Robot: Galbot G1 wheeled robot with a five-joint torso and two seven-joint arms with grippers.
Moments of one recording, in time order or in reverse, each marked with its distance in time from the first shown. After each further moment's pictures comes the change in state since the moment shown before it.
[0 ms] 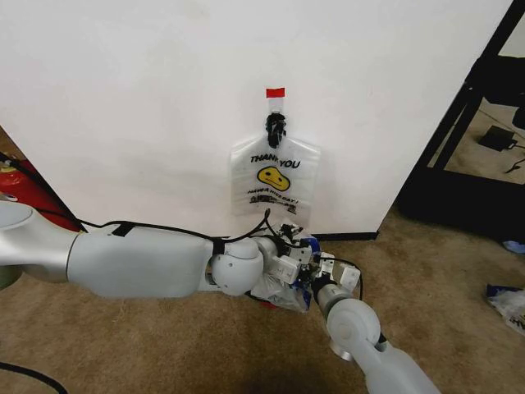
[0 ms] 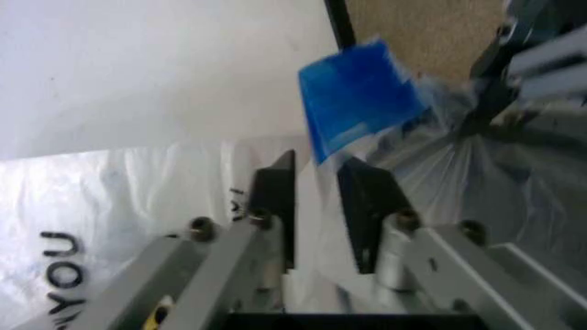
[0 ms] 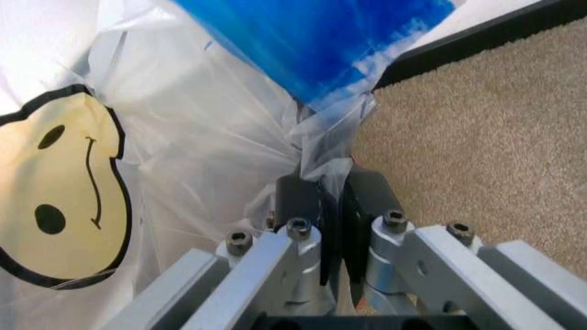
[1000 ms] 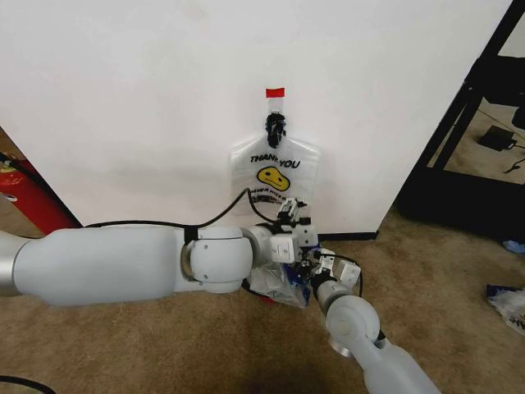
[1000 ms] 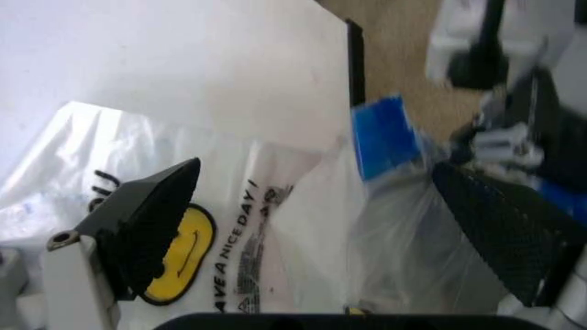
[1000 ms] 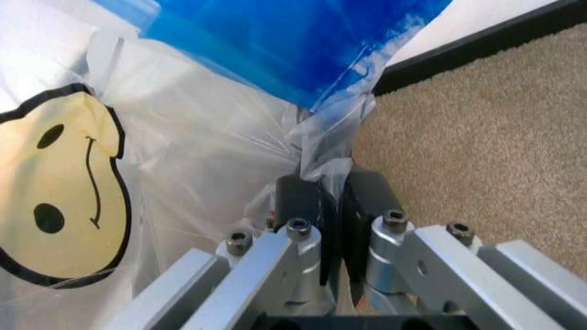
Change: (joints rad) left arm -0.003 0.137 -0.128 -0.173 -0.288 -0.003 -0.101; right arm -0.009 0.006 0.020 0.016 -0.002 0.001 0.002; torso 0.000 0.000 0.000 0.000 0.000
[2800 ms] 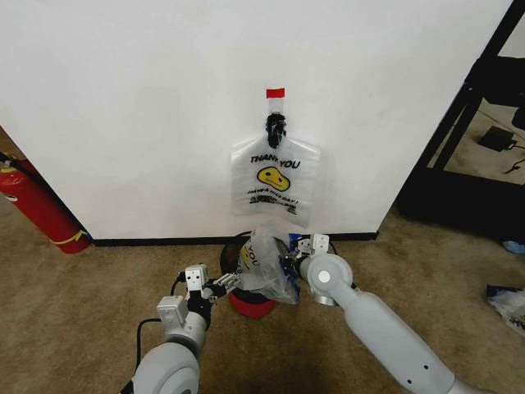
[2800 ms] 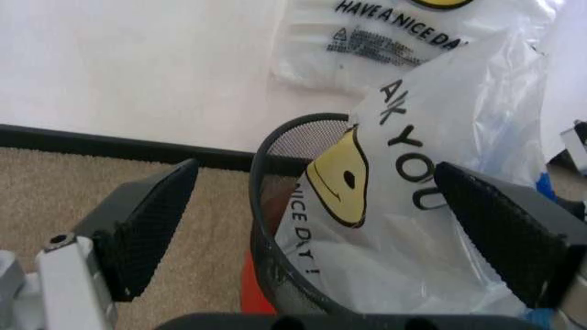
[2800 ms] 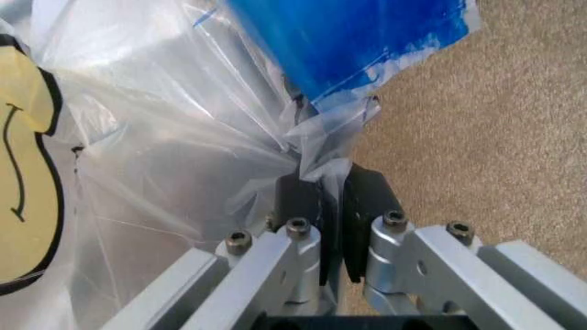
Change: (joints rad) left arm 1.728 -0.173 -1.316 -0.147 -0.193 -0.457 -0.475; right arm 0.380 -0.026 -0.227 -0.243 0.355 -0.210 0.233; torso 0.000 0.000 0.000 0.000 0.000
